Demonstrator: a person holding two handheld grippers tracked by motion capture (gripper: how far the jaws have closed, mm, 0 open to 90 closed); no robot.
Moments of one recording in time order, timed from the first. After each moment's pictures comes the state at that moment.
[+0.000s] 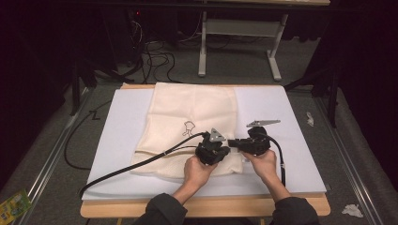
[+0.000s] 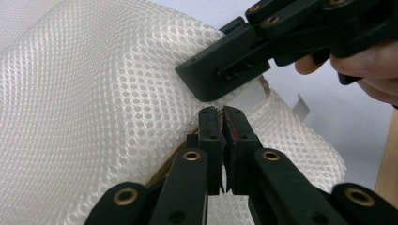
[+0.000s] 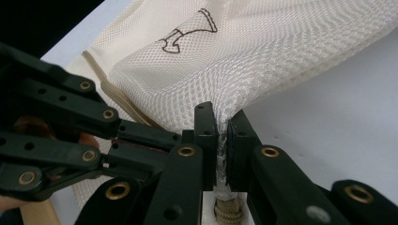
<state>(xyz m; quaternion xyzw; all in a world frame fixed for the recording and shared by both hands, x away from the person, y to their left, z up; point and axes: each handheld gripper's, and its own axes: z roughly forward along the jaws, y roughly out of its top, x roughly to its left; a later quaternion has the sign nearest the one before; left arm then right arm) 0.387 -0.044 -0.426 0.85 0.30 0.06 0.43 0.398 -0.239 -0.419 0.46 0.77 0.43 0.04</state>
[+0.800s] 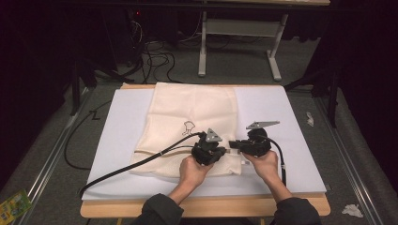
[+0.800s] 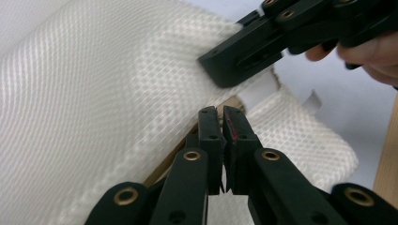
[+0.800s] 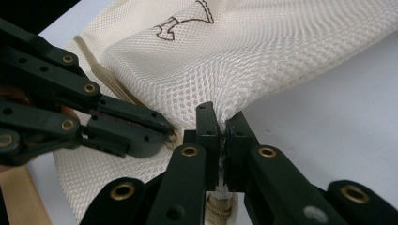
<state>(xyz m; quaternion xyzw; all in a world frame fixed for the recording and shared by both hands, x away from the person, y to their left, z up) 0.386 -0.028 -0.425 0.85 0.30 0.06 0.43 0.394 -0.242 -0.420 0.44 0.79 0.42 0.06</state>
